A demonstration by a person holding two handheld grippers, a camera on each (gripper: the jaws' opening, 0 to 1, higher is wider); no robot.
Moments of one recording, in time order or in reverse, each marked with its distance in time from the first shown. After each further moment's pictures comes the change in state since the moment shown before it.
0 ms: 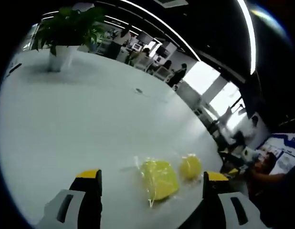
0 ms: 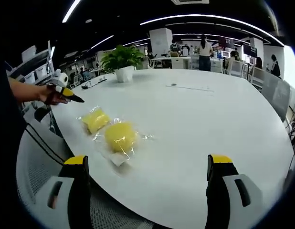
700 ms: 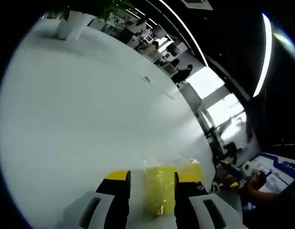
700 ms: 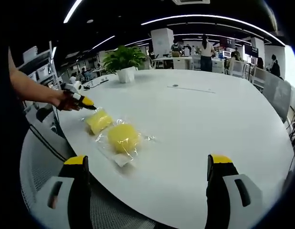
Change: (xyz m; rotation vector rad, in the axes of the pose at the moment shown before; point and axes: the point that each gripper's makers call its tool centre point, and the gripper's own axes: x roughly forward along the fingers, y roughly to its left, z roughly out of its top) left arm 0.053 0.022 -0.014 -0.181 0.061 -0.078; right arm -0.006 0.008 0.004 -0.001 0.004 0.022
